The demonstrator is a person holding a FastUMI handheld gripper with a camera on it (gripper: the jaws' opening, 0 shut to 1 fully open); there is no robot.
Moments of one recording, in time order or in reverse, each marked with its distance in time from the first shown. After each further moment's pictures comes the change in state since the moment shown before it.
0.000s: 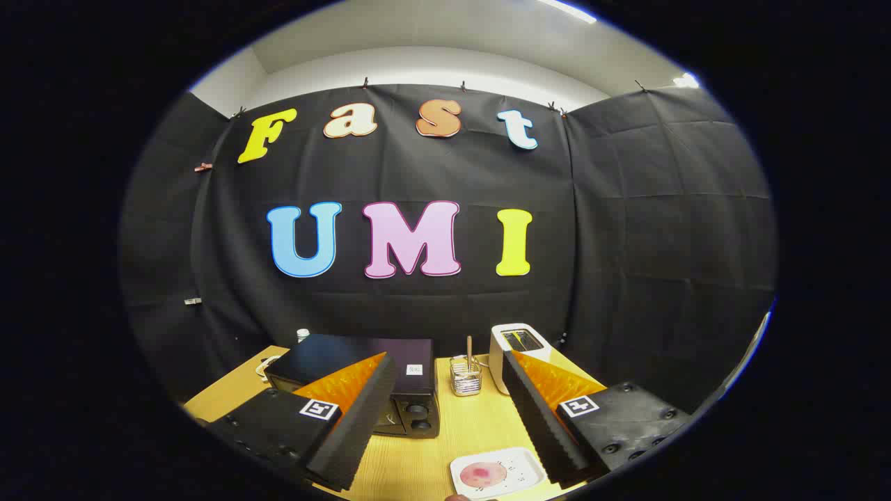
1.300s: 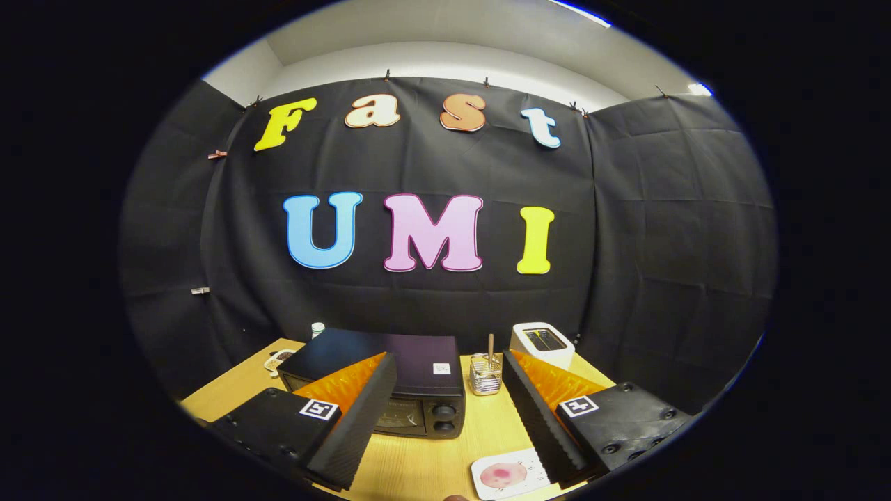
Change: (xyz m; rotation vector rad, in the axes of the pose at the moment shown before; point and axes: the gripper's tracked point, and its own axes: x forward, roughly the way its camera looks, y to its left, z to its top) arm 0.017 0.049 -0.010 -0.038 0.013 0.048
